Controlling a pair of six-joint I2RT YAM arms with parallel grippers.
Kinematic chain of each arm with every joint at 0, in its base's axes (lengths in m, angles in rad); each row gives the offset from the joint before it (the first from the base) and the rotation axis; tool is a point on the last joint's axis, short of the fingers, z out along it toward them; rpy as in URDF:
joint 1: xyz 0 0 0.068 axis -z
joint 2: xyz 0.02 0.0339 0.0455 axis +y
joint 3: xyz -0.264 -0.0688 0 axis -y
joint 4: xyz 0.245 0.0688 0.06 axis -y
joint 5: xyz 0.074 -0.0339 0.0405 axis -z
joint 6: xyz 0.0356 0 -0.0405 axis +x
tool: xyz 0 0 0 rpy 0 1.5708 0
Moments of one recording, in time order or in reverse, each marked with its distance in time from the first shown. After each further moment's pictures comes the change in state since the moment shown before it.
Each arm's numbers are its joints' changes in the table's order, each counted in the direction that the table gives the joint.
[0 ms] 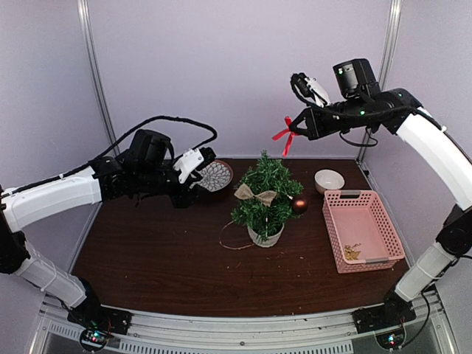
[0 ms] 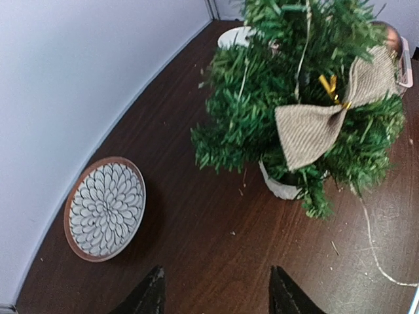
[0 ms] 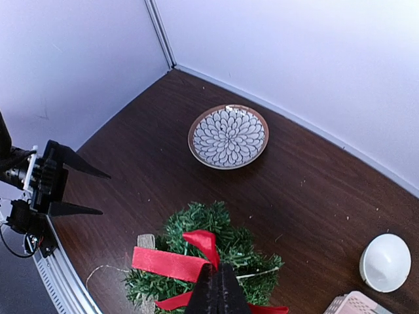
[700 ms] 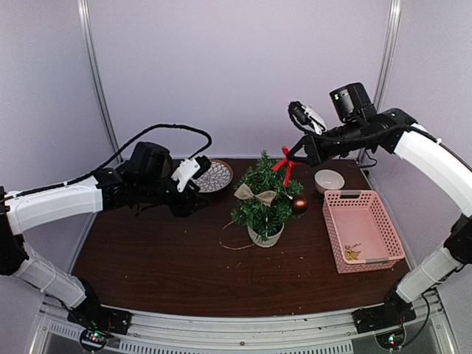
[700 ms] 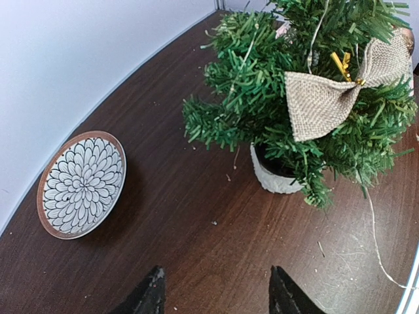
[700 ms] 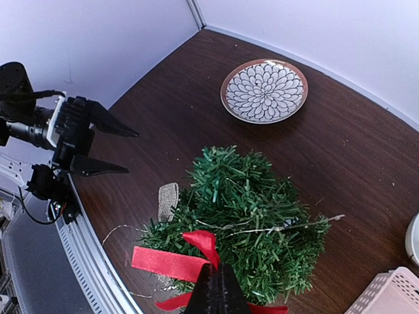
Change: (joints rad) left arm -0.020 -0.021 -0.131 0.084 0.027 -0.135; right arm 0.014 -0.103 -0.271 0.047 -0.148 0.027
